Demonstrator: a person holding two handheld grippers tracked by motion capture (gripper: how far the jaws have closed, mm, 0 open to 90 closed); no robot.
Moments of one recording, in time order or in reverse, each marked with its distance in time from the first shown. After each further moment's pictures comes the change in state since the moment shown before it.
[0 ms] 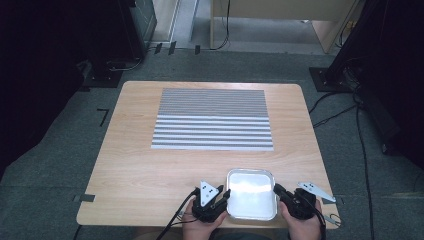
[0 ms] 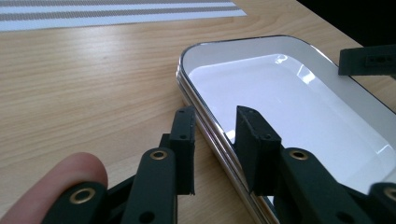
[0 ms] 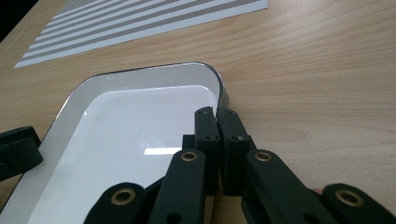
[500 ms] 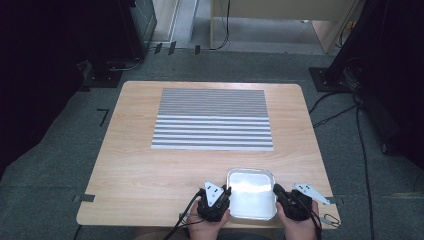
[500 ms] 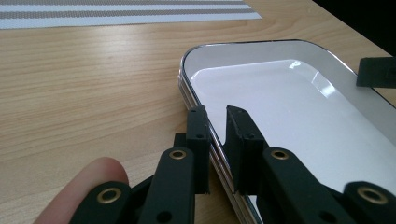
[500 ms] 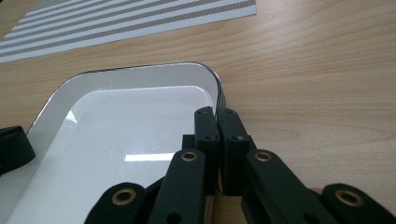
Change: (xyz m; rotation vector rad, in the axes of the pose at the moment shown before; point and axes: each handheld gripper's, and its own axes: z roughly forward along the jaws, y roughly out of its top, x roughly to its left) left arm -0.014 0.000 0.008 -0.029 0.100 -0.025; right arm 0.014 -0.005 0.001 -0.028 -0.095 -0.029
